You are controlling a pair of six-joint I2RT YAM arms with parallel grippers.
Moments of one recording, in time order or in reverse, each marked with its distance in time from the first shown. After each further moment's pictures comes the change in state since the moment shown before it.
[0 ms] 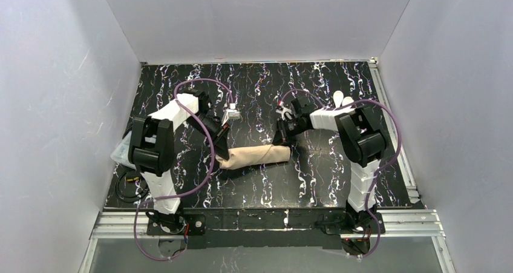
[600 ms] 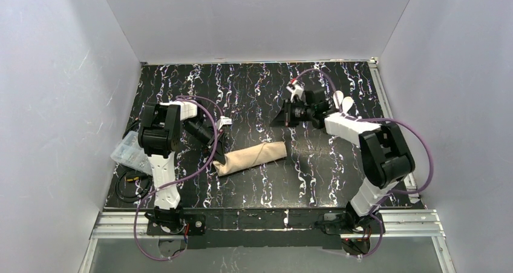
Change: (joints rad) left arm 0.098 0.270 -0.039 0.100 -0.022 -0.273; right arm -0.049 -0.326 -0.080 0.200 0.228 0.117
